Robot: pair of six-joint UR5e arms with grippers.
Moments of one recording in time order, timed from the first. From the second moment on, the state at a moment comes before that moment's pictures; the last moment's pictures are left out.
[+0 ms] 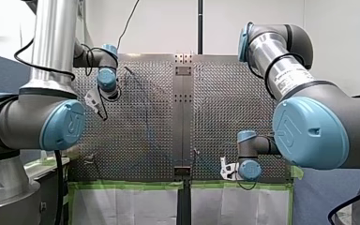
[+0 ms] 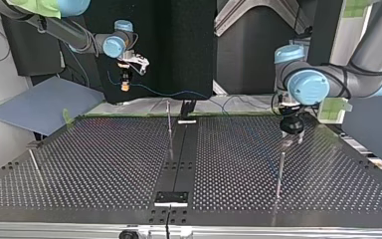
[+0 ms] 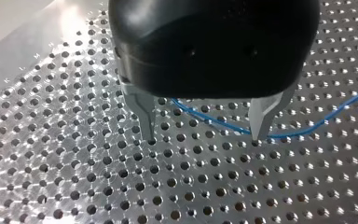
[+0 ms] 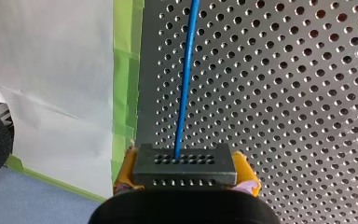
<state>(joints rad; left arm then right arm) -0.01 -1.71 -1.85 -2.89 -1.82 -2.24 1.94 -0.65 1.84 -0.89 1.72 1.47</state>
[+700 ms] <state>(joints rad) -0.02 -1.51 -1.82 -3.09 -1.87 -2.05 1.94 -0.65 1.84 -0.89 1.72 1.48</state>
